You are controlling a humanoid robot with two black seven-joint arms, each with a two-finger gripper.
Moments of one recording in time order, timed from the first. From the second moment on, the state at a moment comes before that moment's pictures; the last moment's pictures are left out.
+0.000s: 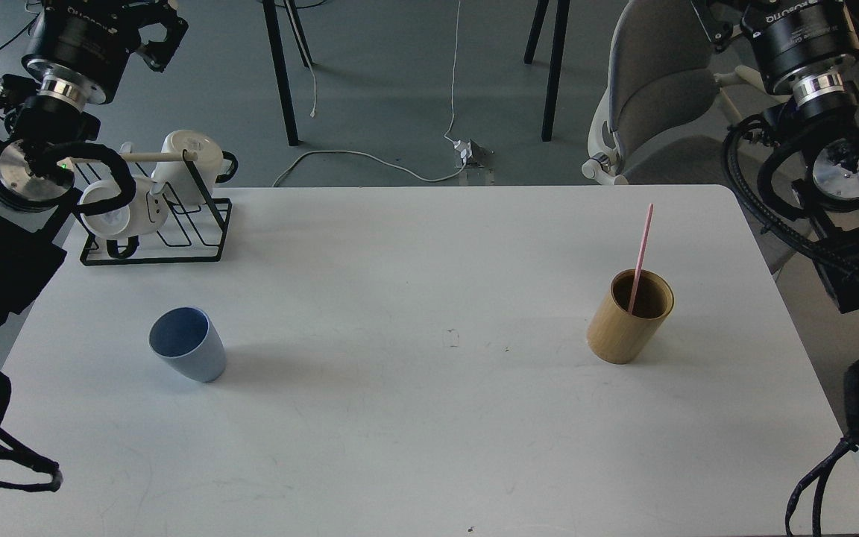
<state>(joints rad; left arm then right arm) -0.96 0.39 -0.81 -0.62 -0.21 -0.49 -0.24 0.91 -0.33 1.08 0.70 0.20 0.49 0.15</state>
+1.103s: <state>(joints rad) -1.01 0.80 -0.58 -1.05 0.65 -0.44 -0.25 0.86 -0.40 1.04 0.74 0.20 0.49 0.14</state>
